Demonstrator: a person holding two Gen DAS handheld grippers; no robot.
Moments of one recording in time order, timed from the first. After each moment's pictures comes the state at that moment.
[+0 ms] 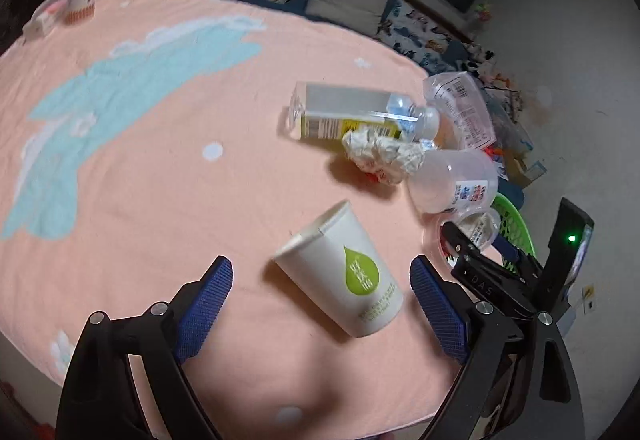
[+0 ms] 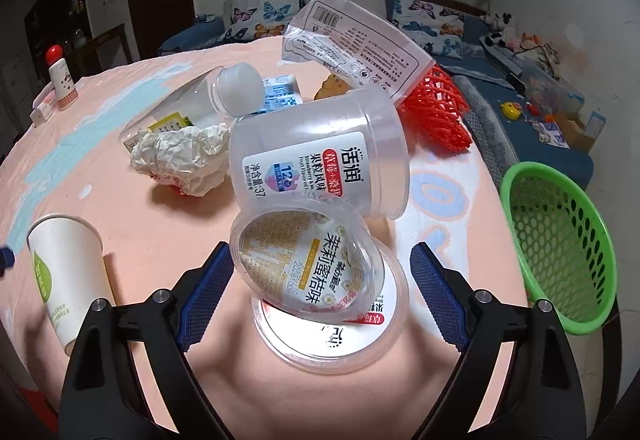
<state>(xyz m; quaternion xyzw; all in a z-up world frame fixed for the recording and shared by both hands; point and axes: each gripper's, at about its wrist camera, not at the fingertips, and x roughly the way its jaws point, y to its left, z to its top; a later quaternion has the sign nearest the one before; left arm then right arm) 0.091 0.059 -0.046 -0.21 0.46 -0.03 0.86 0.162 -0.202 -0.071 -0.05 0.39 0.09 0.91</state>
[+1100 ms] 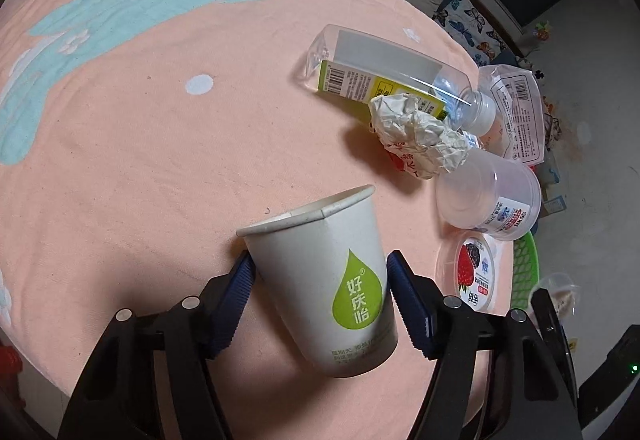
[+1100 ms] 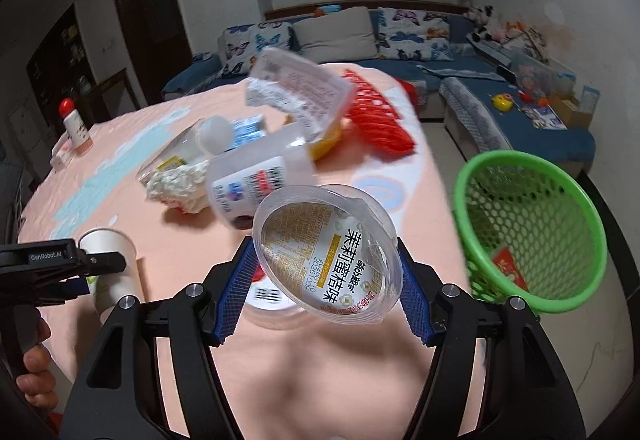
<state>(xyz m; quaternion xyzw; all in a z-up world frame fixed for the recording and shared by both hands) 0.130 0.036 -0.085 -0.29 0.51 0.04 0.81 0.120 -0.275 -0.033 0.03 0.36 0.10 0.93</state>
